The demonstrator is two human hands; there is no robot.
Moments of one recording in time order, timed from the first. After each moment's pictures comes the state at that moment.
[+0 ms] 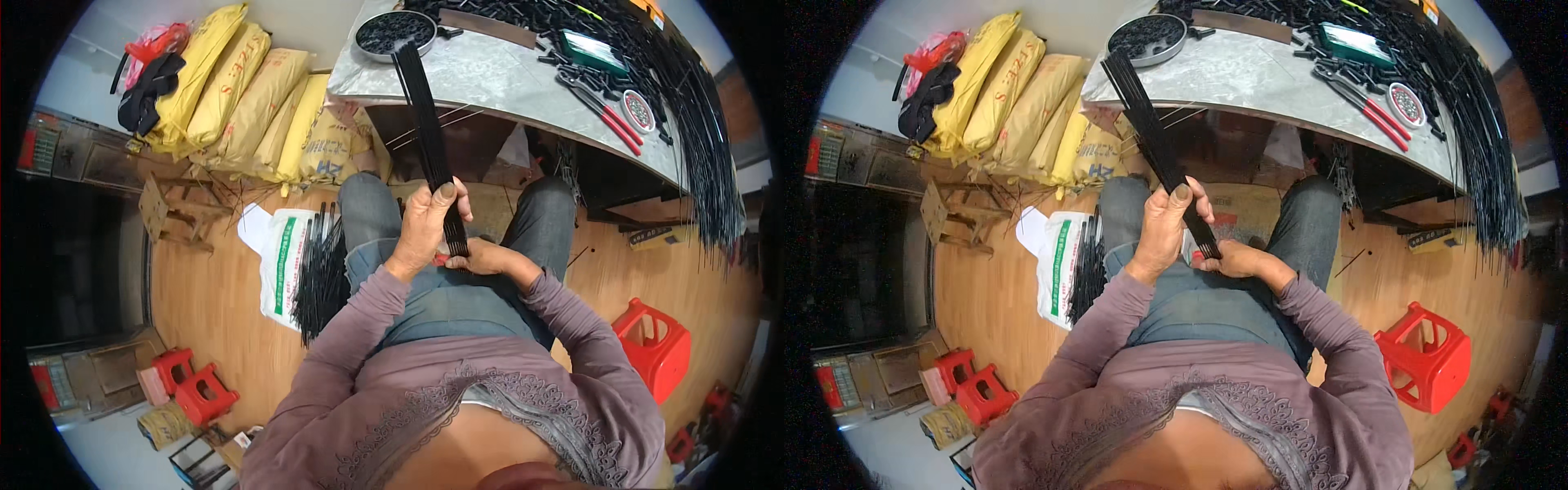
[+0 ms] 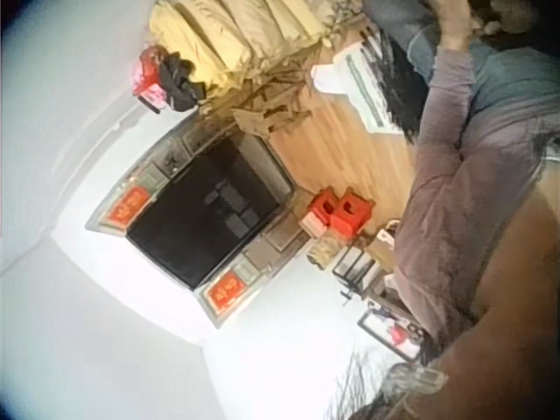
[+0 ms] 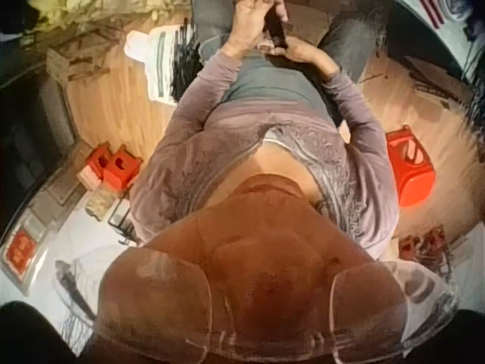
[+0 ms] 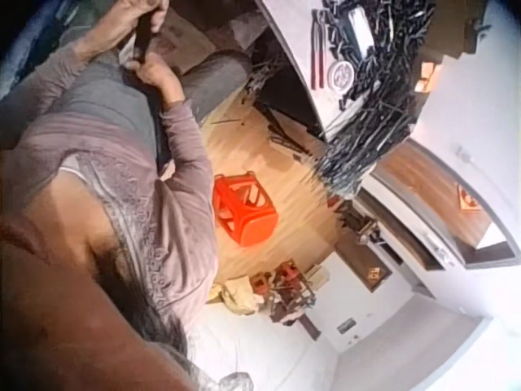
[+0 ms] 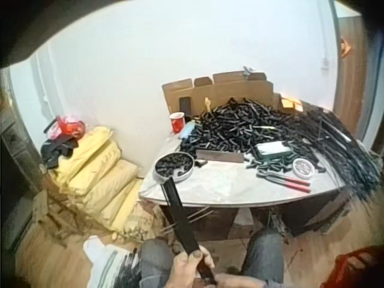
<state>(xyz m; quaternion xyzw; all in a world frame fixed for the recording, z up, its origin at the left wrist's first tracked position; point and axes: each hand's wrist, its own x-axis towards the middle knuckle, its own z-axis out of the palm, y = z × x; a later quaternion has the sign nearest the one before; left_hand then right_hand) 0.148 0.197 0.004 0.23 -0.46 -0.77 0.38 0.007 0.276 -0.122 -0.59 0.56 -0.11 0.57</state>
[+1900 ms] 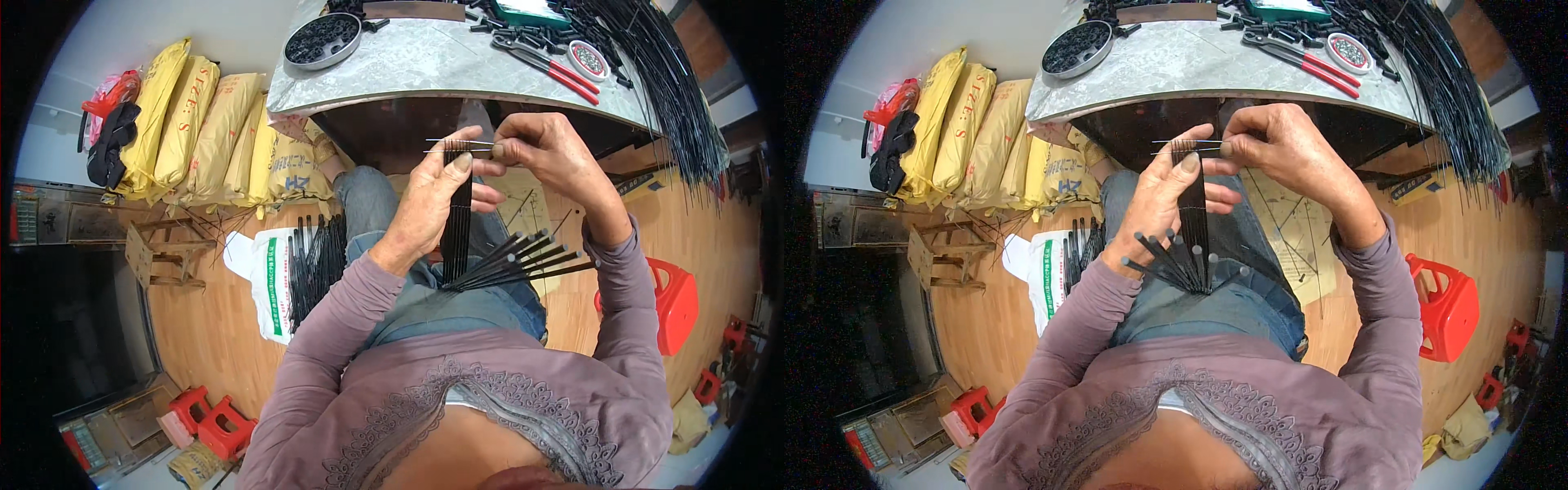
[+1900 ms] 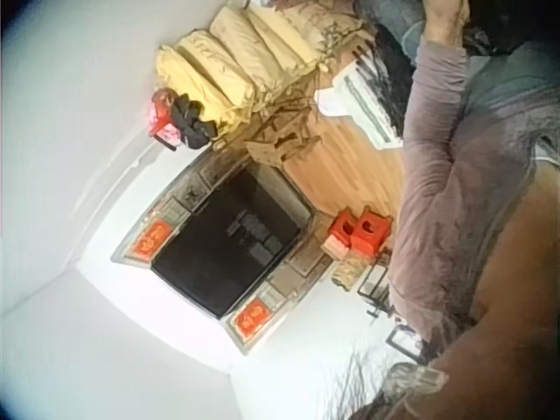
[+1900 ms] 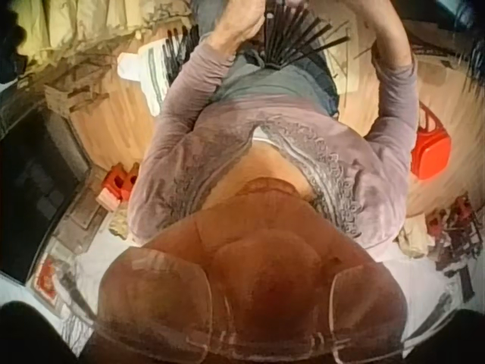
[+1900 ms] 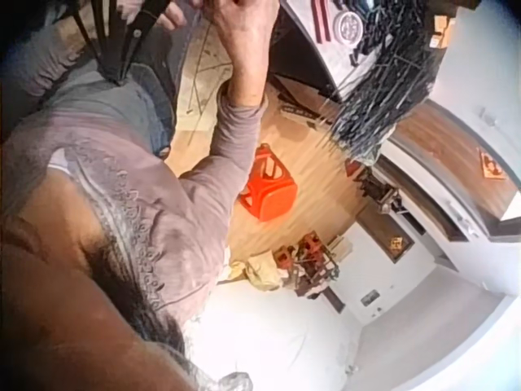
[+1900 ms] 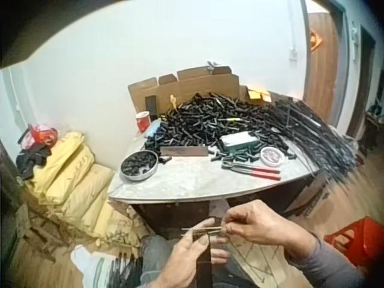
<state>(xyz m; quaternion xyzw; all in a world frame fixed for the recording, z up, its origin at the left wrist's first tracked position) 0.096 0.213 0.065 0.18 -0.43 -0.86 0.22 -0.087 0.282 0.116 -0.58 0.67 -0.34 0.32</state>
